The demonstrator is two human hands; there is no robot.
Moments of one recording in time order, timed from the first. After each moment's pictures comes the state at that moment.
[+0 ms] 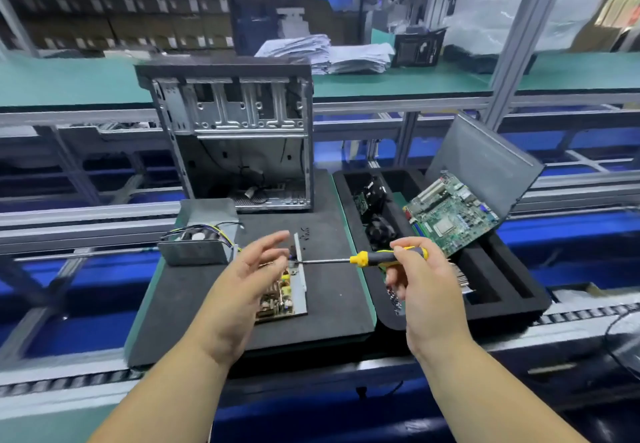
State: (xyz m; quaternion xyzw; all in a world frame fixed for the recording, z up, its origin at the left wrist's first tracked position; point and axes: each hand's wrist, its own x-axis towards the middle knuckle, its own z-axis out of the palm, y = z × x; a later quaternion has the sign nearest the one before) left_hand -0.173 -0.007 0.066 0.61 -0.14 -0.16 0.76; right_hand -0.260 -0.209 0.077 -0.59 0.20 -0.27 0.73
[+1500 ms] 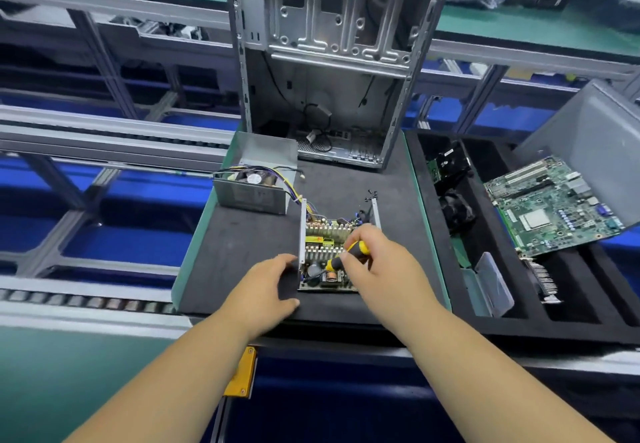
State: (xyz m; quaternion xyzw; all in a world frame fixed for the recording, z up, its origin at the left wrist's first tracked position) left_hand -0.079 0.092 -0.101 0.92 -0.18 -0.14 0.33; right_hand -0.146 -0.111 0.007 -0.93 0.05 -0.01 0.36
